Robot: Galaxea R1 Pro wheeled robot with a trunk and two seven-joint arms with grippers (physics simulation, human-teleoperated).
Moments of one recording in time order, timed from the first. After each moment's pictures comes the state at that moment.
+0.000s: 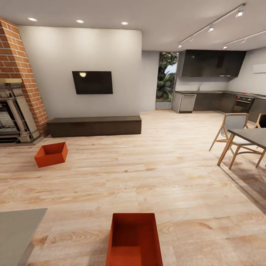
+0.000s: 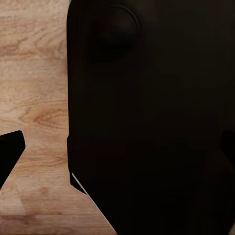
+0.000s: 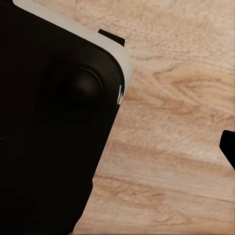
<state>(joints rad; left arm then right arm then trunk) 0.00 0.00 0.01 -0.03 0.06 -0.01 0.00 -0.06 -0.06 0.64 0.02 -0.28 -0.15 -0.01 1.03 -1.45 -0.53</state>
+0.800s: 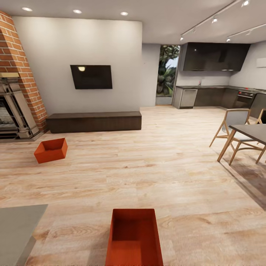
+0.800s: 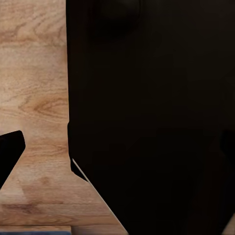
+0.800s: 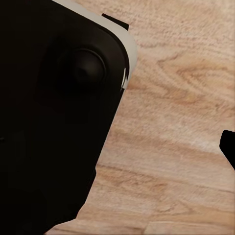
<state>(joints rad) 0.00 0.00 0.01 -0.03 0.06 -0.01 0.00 -0.06 -0.06 0.64 0.02 -0.28 -0.15 -0.01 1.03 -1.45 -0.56</state>
